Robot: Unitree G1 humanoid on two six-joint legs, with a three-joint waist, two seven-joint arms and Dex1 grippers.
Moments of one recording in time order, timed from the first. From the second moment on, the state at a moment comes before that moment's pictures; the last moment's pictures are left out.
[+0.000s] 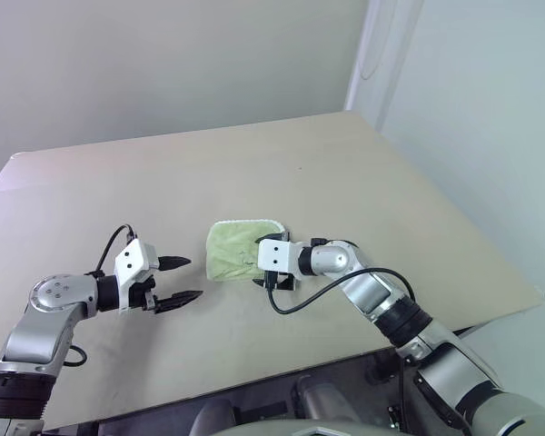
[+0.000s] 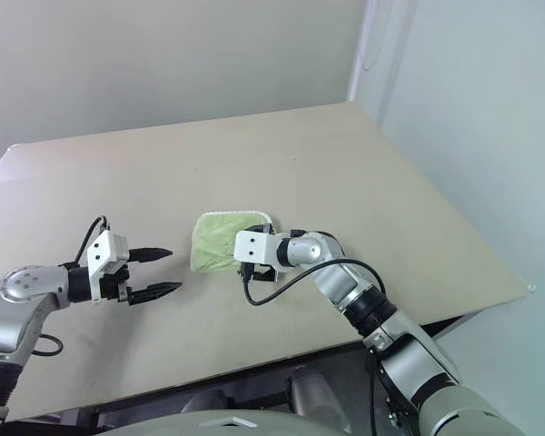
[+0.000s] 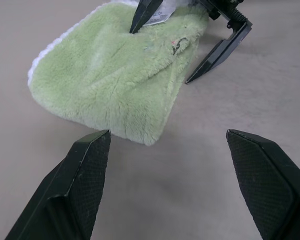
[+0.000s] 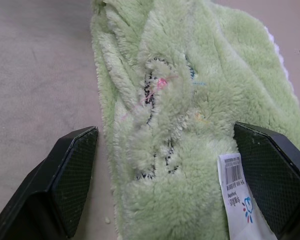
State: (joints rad) left arm -0.05 0.77 0.09 -0.03 -0.36 0.18 -1.15; right arm -0.59 -0.32 0.58 0.22 -0.25 0.16 0.77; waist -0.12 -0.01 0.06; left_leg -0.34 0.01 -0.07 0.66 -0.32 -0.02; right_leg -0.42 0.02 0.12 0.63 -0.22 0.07
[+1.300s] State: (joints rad) left arm -0.17 0.76 0.01 0.03 -0.29 0.18 -1.13; right arm -0.60 -0.27 0.45 0.28 -0.25 0.15 0.66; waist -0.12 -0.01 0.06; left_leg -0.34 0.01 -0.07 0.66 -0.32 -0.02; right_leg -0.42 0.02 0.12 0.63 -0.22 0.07
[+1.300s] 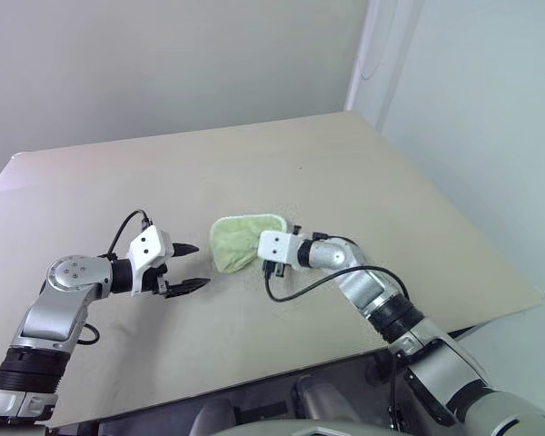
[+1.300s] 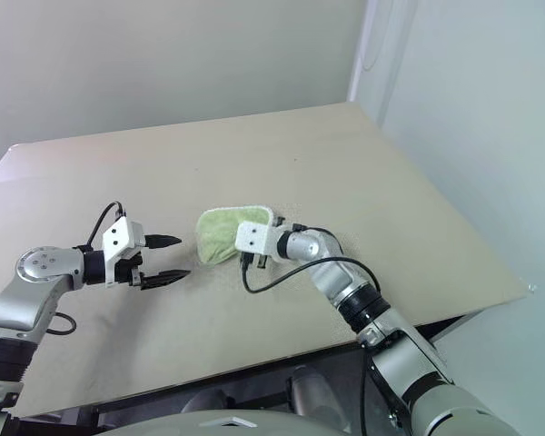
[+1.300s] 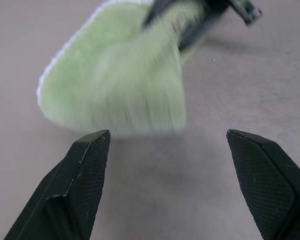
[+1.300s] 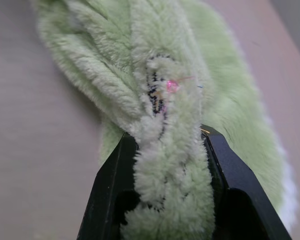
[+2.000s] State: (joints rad) left arm -0.22 0.73 -0.03 0.08 -0.27 0.18 -1.13; right arm -0.62 -0.34 0.14 0.02 0.07 0.53 0.64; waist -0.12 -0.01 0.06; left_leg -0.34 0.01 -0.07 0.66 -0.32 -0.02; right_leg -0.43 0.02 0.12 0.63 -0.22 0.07
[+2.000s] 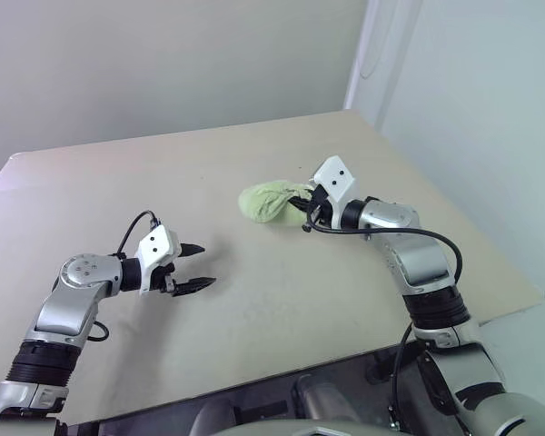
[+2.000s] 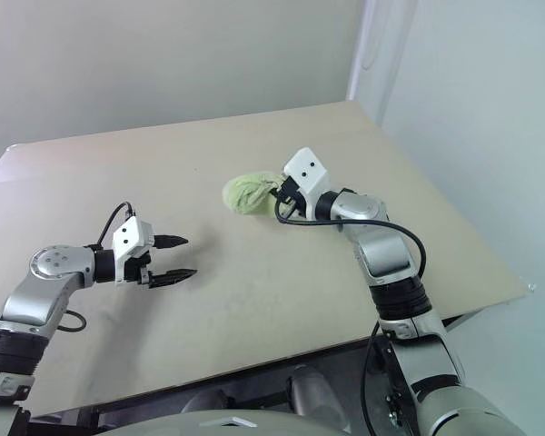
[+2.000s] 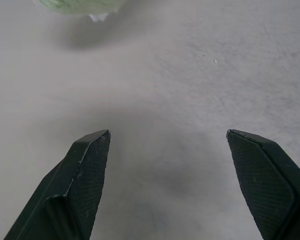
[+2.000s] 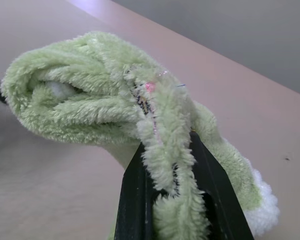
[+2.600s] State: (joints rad) left arm -0.24 0.71 -0.03 0.11 -0.24 0.14 -1.13; right arm -0.45 -0.54 0.15 0.29 -0.16 0.28 0.47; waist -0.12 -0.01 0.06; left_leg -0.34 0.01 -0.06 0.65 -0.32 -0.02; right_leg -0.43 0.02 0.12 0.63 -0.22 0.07
